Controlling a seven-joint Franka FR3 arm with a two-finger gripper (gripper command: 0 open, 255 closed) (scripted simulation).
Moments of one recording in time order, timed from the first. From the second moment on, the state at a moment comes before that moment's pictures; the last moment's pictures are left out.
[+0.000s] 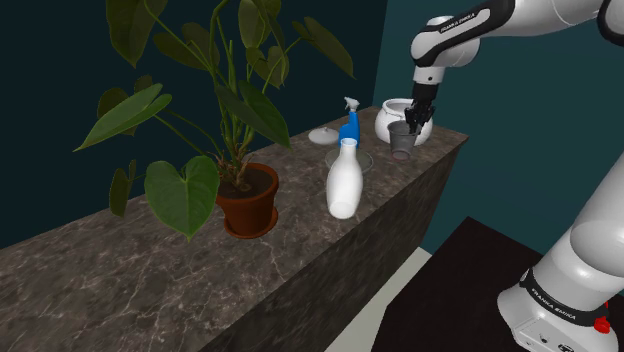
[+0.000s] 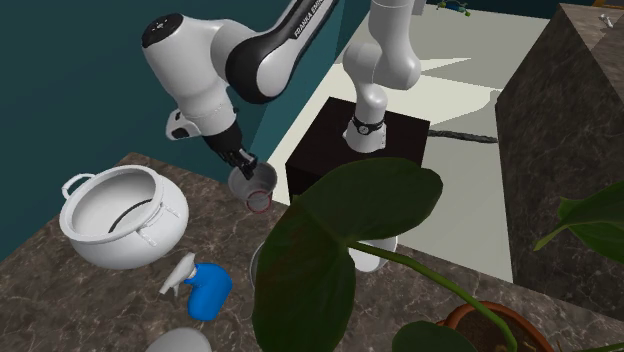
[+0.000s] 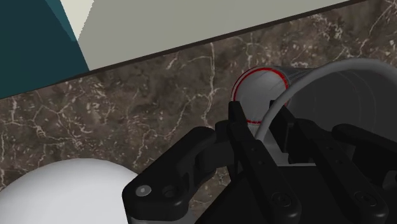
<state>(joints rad) -0.16 0.10 -0.27 -1.96 0.10 1.94 -0.28</state>
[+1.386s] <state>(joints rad) -0.11 0.12 -0.22 -1.68 0.10 1.69 -0.16</state>
